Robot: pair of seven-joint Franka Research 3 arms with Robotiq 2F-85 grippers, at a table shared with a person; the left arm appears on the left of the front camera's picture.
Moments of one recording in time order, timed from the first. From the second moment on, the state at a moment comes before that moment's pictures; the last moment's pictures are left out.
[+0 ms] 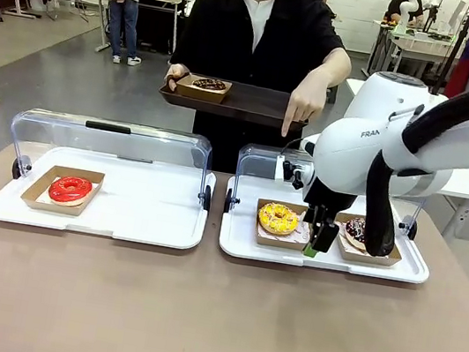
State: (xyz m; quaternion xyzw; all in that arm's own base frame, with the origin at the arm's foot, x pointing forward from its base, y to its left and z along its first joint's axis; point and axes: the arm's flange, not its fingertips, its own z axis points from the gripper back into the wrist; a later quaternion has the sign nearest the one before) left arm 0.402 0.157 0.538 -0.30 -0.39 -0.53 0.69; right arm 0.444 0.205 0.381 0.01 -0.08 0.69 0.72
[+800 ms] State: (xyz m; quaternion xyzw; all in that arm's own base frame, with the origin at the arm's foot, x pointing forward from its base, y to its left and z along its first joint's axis) left arm 0.402 0.157 0.538 -0.30 -0.39 -0.53 0.69; right arm 0.466 0.206 0.374 0.02 -0.07 0.68 0.73
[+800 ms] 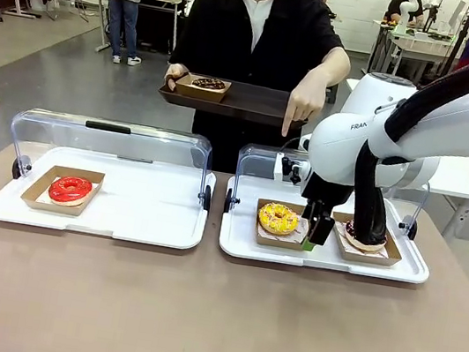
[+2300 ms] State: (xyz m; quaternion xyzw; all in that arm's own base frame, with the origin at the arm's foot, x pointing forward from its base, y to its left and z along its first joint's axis) left arm 0.402 0.157 0.538 -0.30 -0.39 -0.53 0.69; right arm 0.515 0.204 0.344 0.00 -0.06 0.69 0.72
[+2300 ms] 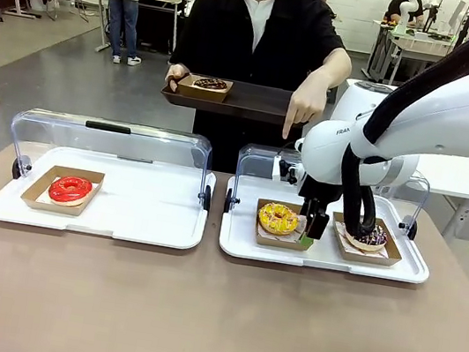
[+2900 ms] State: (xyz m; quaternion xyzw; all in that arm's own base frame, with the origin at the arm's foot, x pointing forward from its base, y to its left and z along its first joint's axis) left arm 0.402 0.157 0.538 -0.30 -0.39 -0.53 0.69; right arm 0.513 0.209 0.328 0.00 -0.05 0.70 0.71
